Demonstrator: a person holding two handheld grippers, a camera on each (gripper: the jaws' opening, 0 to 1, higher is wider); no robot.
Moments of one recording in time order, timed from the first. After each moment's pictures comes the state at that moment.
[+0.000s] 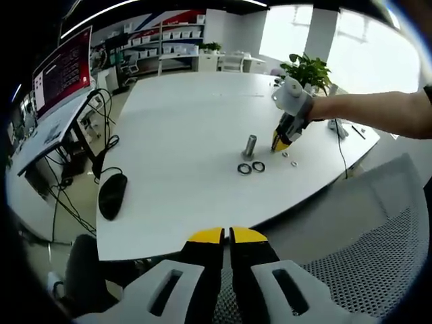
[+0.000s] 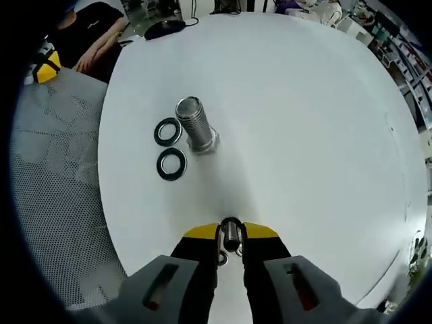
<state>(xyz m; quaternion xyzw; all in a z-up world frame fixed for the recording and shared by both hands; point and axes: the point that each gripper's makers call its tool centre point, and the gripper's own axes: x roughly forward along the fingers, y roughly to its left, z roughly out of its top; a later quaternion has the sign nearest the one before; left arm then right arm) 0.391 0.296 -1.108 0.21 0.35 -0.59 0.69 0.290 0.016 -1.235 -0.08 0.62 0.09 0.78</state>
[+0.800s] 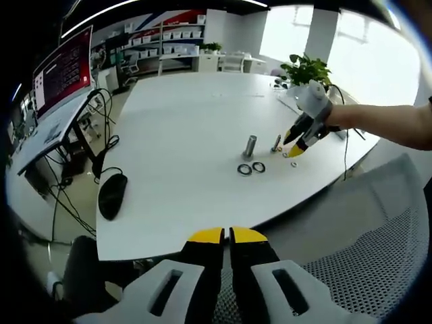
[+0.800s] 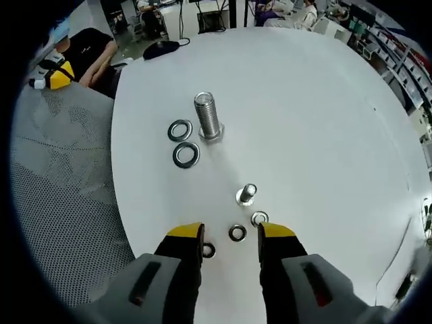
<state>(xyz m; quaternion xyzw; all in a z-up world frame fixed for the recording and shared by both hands) 0.392 0.296 -1.108 0.21 0.35 -0.59 0.69 0.255 0.028 -1.215 -0.02 0.57 0.06 0.82</state>
